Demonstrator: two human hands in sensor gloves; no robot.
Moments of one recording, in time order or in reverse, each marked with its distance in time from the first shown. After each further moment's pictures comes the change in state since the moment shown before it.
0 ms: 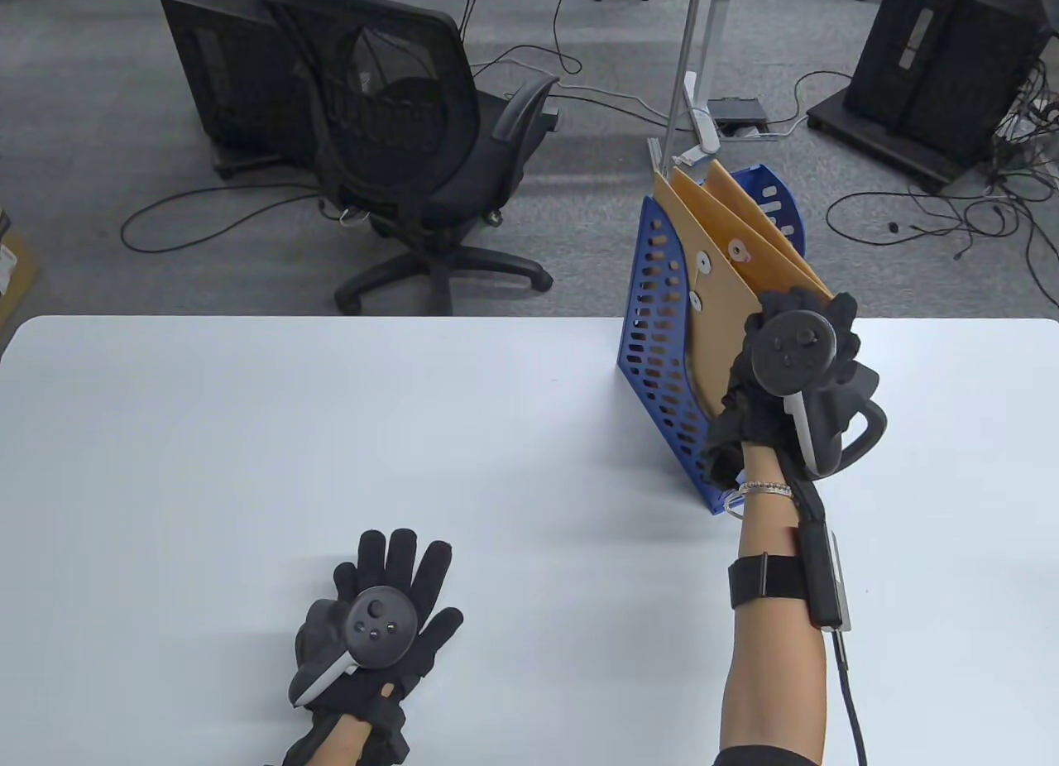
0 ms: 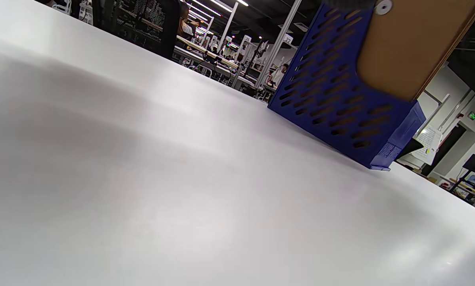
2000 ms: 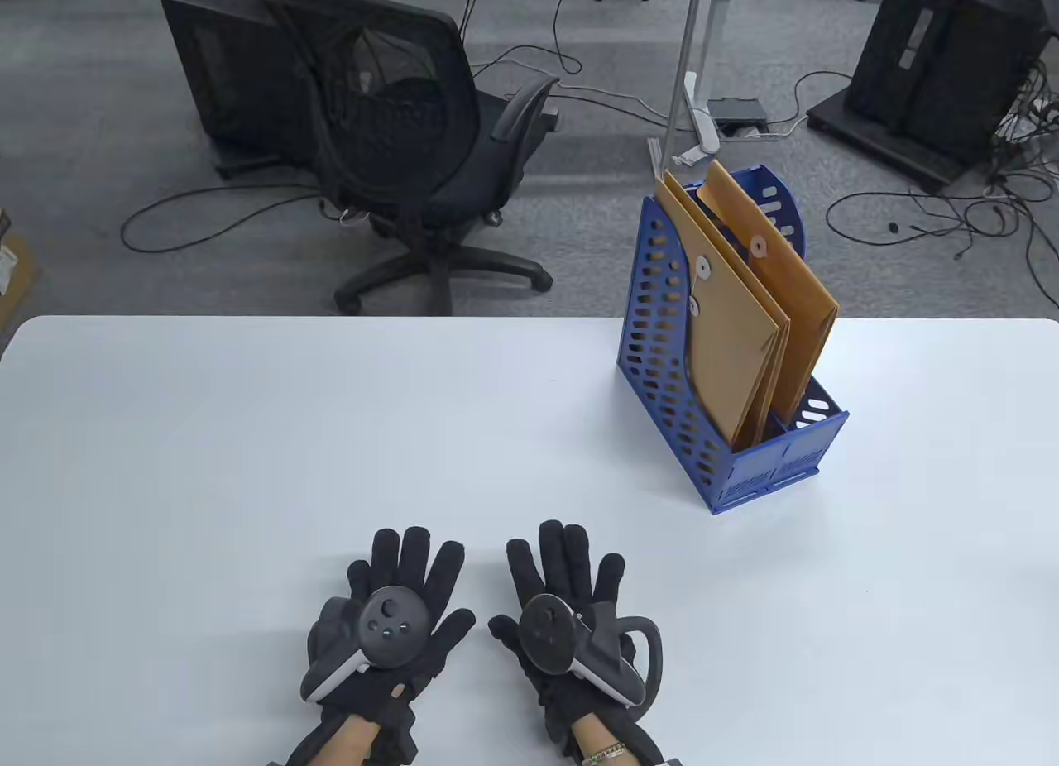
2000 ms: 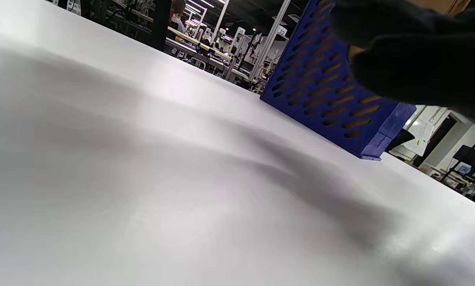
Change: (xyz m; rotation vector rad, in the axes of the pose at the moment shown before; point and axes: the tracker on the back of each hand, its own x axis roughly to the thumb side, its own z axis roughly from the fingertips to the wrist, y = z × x) left_hand 0.010 -0.006 -0.006 -0.030 -0.028 -0.021; right_hand -0.001 0.139 0.279 0.721 -0.532 0.140
